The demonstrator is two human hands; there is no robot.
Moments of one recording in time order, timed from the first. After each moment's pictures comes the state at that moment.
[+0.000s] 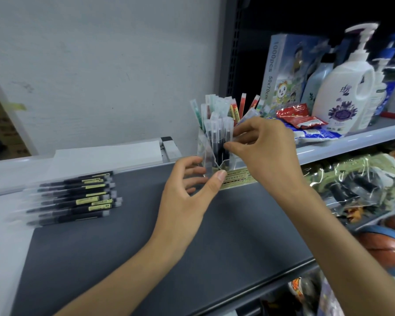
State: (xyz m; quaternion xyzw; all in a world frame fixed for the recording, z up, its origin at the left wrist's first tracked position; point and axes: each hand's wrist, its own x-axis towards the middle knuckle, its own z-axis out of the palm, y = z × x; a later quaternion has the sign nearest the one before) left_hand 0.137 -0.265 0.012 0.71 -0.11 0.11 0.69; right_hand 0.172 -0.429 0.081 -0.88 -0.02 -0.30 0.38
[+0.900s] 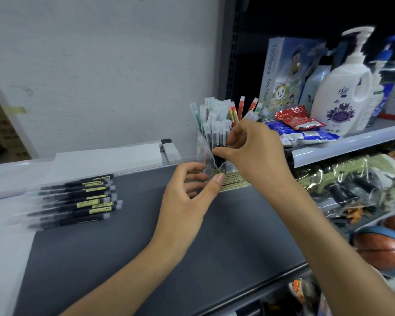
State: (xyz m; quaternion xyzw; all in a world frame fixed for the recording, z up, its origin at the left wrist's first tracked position) left_hand 0.136 -0.267 0.014 0.69 -0.10 0.11 0.70; right_hand 0.178 -0.419 0.081 -0.89 -0.02 -0.28 0.35
